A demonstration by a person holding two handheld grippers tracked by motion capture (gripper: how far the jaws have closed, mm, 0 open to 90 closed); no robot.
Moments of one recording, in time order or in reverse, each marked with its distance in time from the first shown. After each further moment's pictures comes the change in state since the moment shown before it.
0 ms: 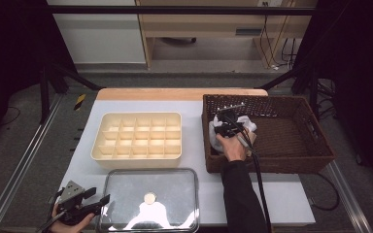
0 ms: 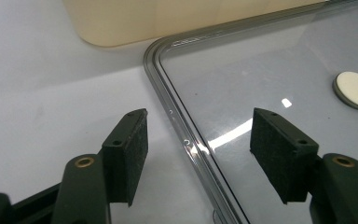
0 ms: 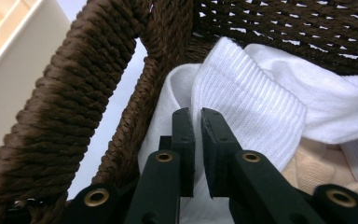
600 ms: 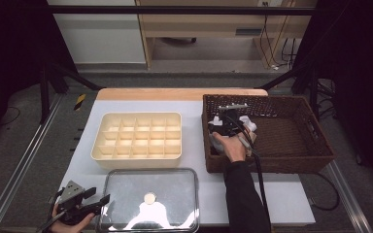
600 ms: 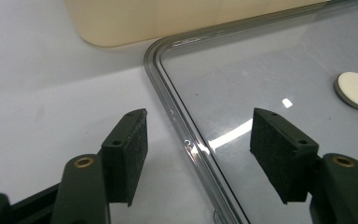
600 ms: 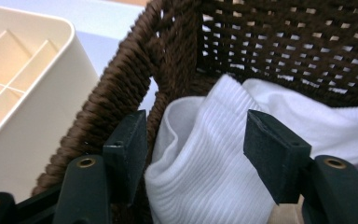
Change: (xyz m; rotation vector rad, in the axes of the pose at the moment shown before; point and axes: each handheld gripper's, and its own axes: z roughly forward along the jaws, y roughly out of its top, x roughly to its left) left arm 0.000 0.000 0.000 0.000 0.003 0.000; right arm 0.001 0.000 -0.008 -0.133 0.016 -0.016
